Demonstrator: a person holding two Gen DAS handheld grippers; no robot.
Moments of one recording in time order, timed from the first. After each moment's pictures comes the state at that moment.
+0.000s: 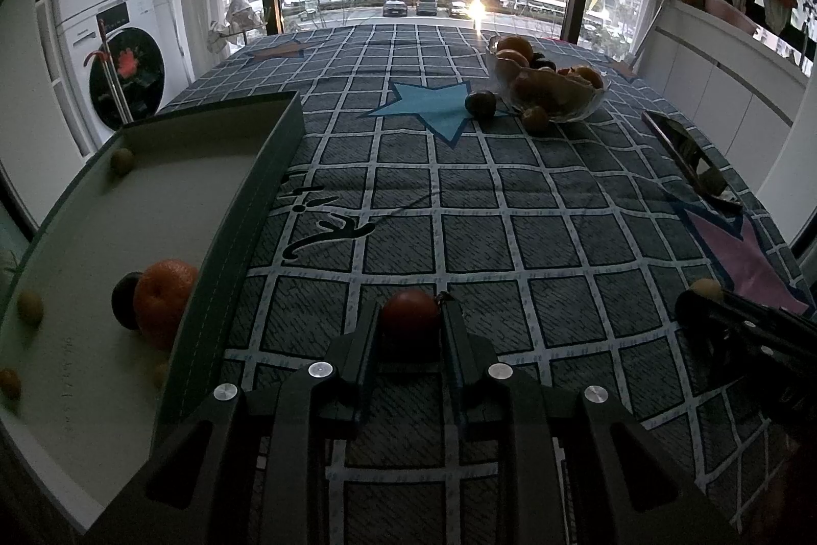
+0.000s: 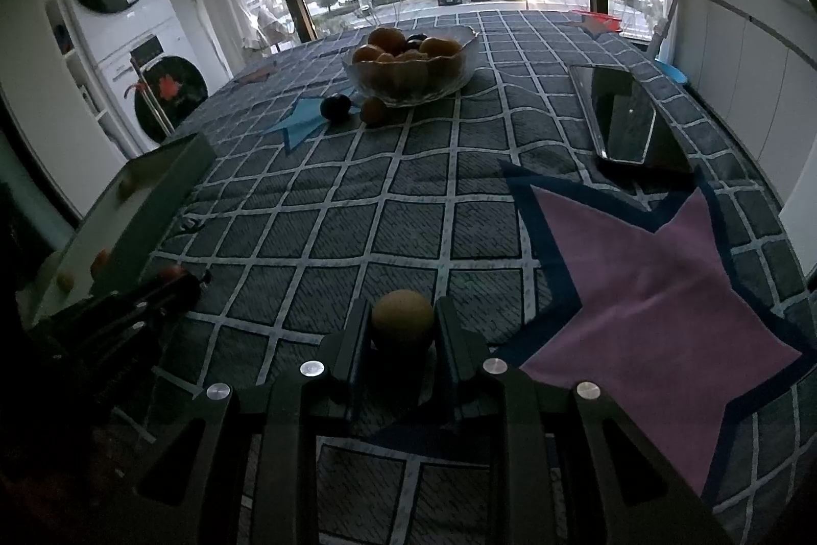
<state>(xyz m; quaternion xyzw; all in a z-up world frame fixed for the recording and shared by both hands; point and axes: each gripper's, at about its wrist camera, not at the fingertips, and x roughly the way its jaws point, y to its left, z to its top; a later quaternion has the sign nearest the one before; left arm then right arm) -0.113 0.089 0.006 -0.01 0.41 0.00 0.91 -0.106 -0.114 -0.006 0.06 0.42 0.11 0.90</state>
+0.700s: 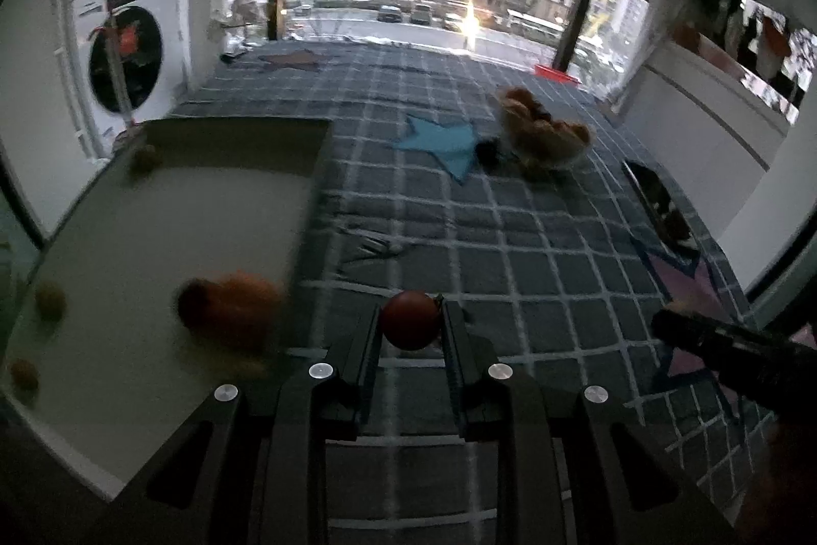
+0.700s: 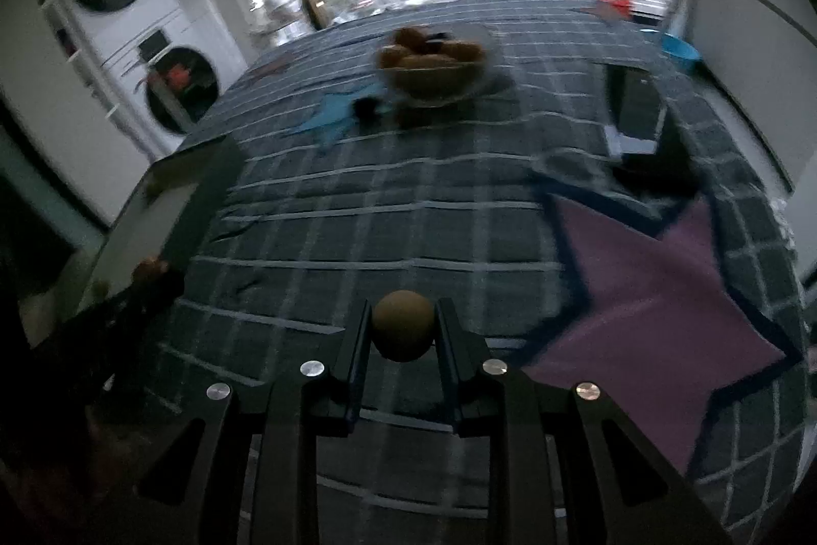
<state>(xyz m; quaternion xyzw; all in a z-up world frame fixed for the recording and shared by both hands) -0.132 0.128 0.046 -0.07 0.40 -0.02 0.92 -0.102 -0.098 0.028 0.08 0.46 0.14 0.87</state>
